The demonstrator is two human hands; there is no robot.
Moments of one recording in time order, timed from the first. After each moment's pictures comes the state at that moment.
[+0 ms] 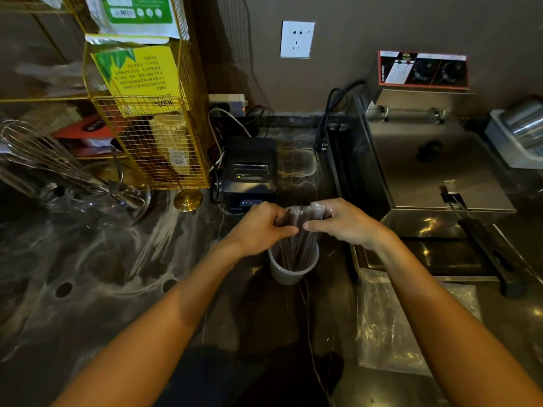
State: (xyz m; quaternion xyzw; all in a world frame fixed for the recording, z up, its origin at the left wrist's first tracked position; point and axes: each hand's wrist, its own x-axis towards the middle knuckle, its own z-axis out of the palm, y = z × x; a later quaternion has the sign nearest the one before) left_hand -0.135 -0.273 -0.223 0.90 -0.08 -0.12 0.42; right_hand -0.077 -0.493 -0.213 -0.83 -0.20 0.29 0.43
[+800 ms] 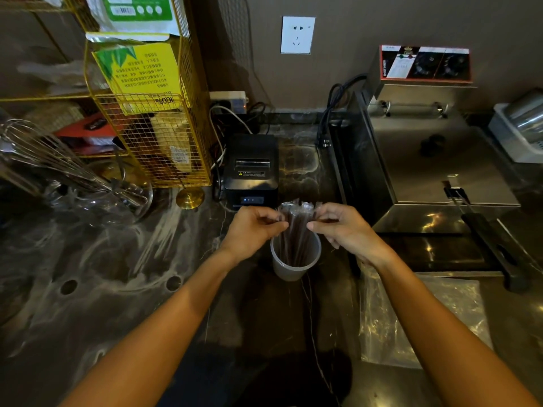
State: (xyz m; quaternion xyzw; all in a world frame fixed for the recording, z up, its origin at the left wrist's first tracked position) left_hand -0.152 -0.262 -0.250 0.81 0.00 -0.05 0.58; right_hand -0.103 -0.495 -0.243 -0.82 -0.08 0.22 0.53
